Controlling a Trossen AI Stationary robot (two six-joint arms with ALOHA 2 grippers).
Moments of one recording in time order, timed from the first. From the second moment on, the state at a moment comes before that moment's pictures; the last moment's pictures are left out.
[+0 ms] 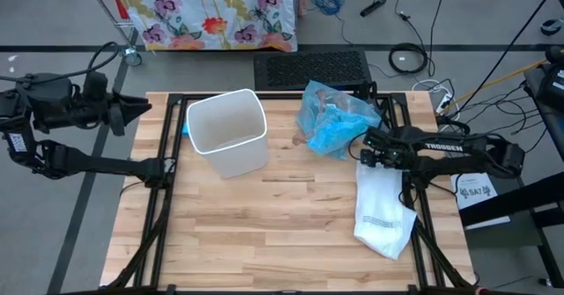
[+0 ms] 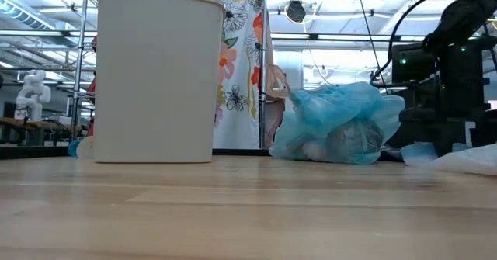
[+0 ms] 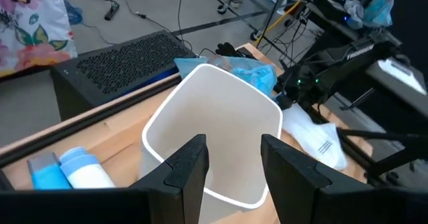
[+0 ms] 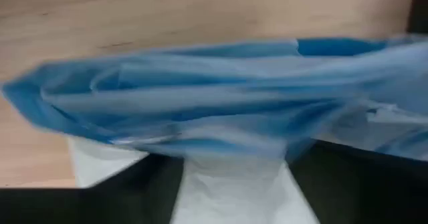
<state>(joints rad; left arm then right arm) 0.20 0.82 1.82 -1.48 -0.25 -0.59 -0.51 1.08 0.39 -0.86 -0.02 1.18</state>
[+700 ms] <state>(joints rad) 0.20 0.84 1.82 -1.49 -0.27 -0.40 -0.10 1.04 1.15 -1.42 0.34 1.41</state>
